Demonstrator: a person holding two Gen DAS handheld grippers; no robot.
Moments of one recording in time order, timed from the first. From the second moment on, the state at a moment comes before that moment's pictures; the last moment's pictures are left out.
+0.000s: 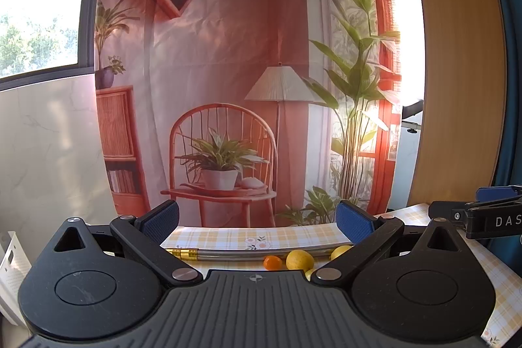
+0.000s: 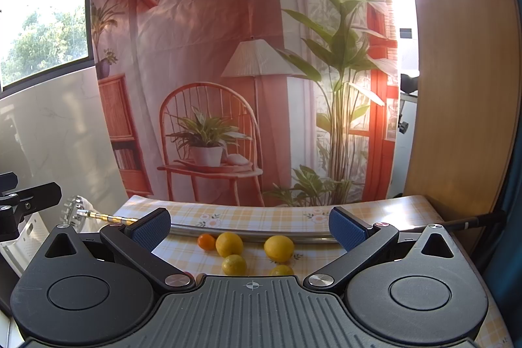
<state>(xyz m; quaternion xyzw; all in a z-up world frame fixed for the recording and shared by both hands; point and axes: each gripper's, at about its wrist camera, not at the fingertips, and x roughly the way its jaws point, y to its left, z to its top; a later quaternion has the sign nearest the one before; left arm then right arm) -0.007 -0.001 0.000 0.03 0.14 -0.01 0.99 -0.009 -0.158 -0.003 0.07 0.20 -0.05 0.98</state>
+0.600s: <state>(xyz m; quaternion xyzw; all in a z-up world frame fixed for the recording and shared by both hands) -0.006 -0.002 -0.002 0.04 0.15 0.00 0.99 -0.009 -0.158 -0.004 0.07 0.20 -0.05 0.98</state>
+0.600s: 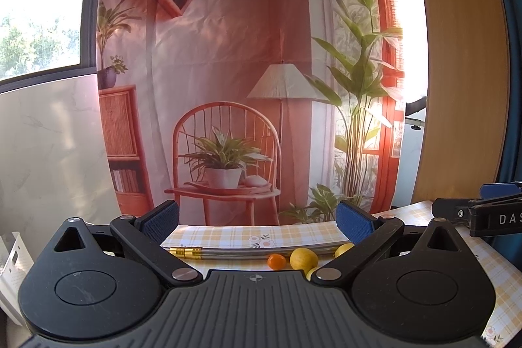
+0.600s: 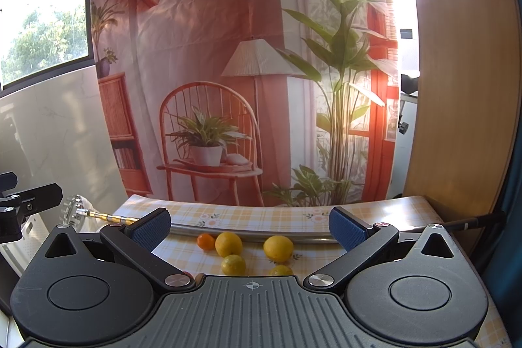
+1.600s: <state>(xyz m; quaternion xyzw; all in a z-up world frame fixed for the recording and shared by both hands) 0.031 0.026 -0.049 0.03 0.23 0.06 0.97 0.015 -0.175 -0.056 0.10 0.25 -0.06 0.96</state>
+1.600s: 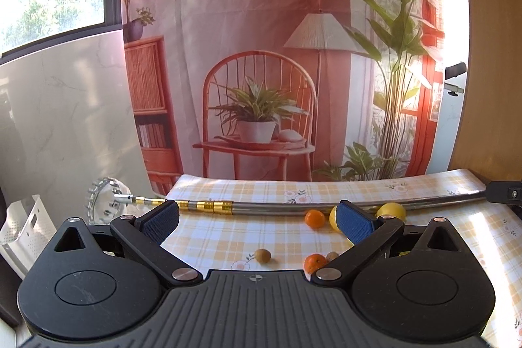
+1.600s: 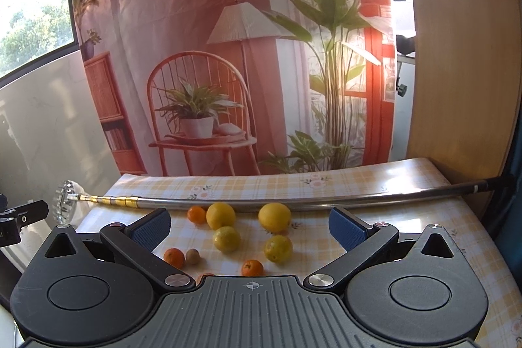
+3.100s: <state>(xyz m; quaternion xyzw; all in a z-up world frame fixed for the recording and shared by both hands) 0.178 0.080 -0.172 0.01 0.38 -0.07 0.92 0.134 -0.220 -0.135 0.18 0.33 0.00 0.93</state>
